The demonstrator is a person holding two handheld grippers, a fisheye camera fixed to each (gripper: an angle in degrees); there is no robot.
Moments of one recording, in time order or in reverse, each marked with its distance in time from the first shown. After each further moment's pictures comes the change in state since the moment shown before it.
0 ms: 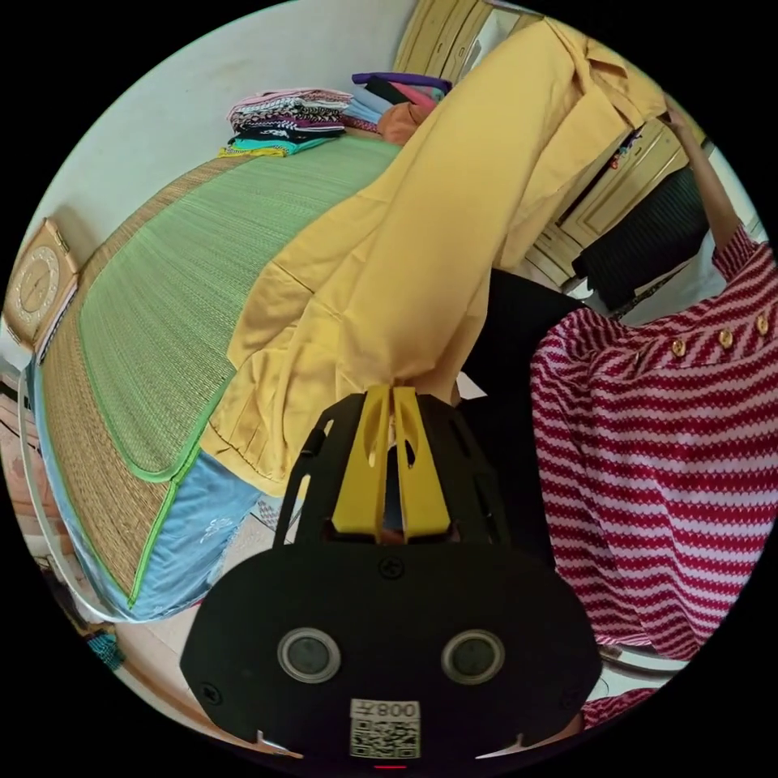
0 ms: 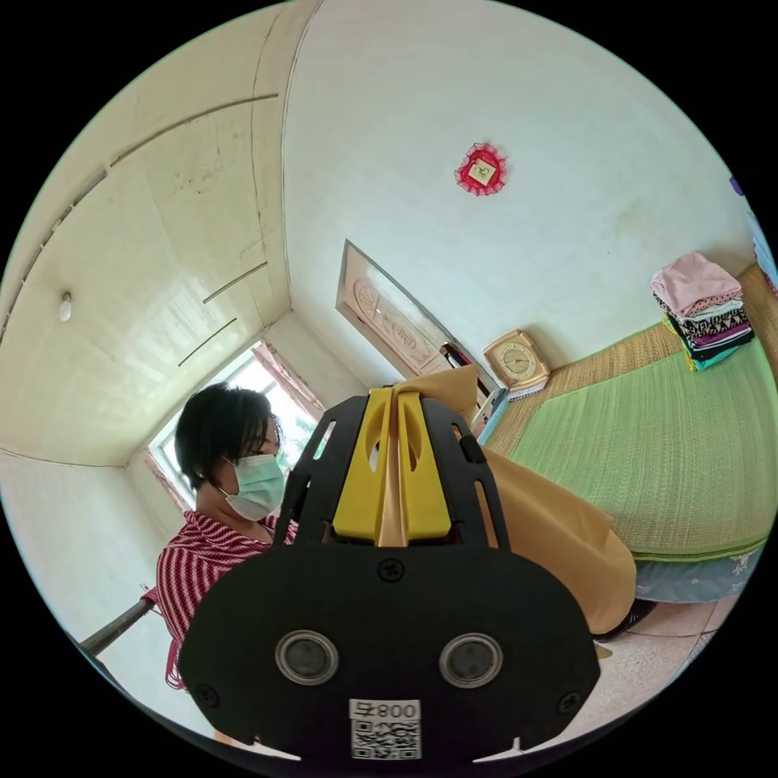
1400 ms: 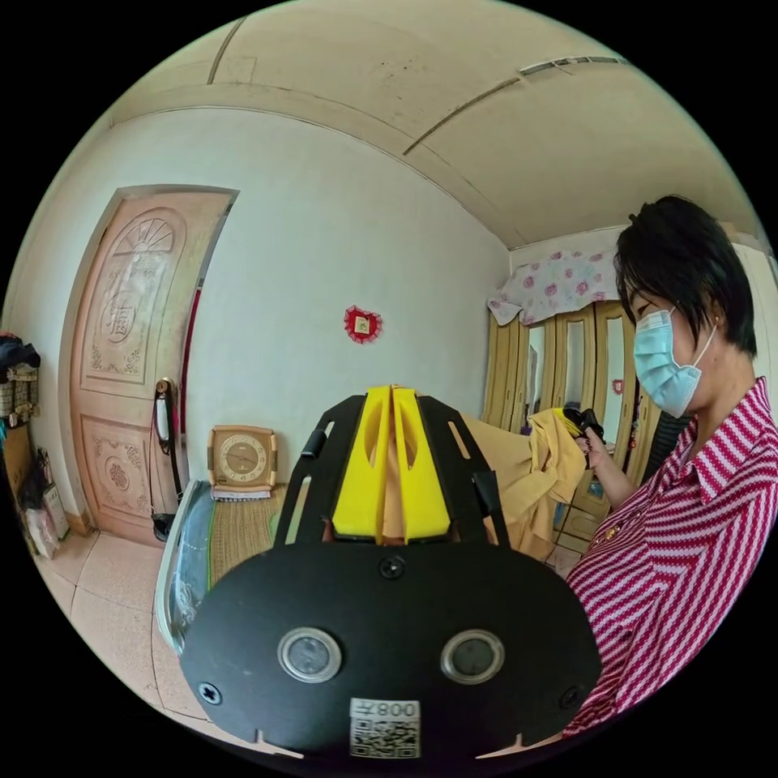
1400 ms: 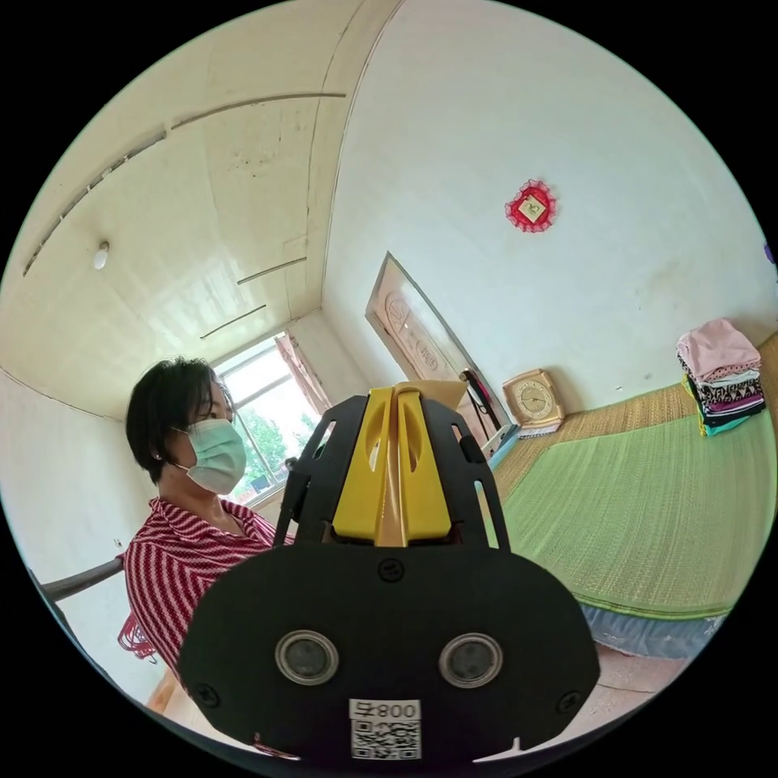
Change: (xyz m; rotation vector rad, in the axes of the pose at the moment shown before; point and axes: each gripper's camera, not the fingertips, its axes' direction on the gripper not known) left arm 0.232 0.208 -0.485 1.194 -0.382 -0.194; right arm -0.040 0.053 -0.157 0.043 -0.035 -0.169
